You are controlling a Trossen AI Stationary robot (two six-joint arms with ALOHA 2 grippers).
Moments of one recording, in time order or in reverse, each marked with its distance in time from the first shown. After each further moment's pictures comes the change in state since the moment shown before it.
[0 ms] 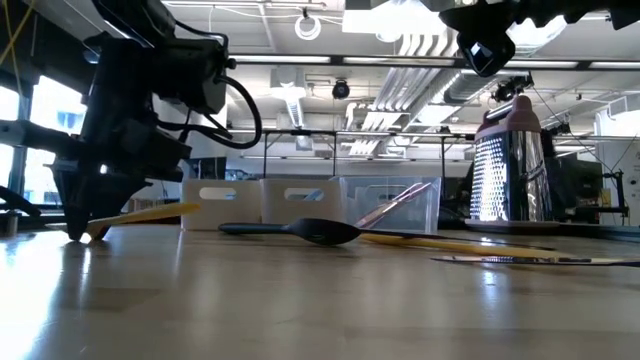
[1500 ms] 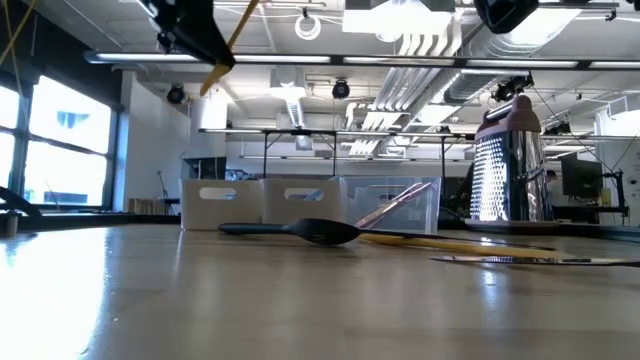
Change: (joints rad) left arm -0.045 -0.545 0.244 0.192 -0.604 -0.603; right arm 0.143 0.001 0.000 0.148 -0.052 -0.039
